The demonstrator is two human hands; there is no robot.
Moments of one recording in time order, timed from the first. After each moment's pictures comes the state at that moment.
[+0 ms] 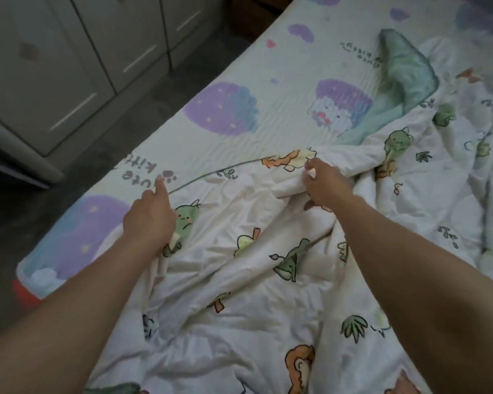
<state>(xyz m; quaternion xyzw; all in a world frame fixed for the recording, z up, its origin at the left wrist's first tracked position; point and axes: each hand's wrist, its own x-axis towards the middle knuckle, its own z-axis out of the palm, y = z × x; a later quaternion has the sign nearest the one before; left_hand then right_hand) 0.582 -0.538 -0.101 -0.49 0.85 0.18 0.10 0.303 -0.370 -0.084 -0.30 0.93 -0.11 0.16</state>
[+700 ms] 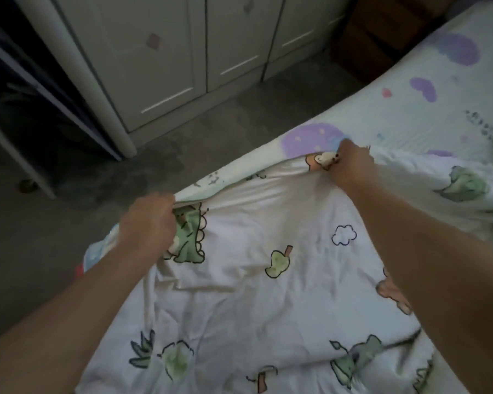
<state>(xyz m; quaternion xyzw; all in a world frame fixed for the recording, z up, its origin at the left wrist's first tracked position) 0.658 -0.640 -0.111 -0.60 0.79 0.15 0.01 0.315 -0.607 -0.075 -0.43 0.90 -0.05 0.08</state>
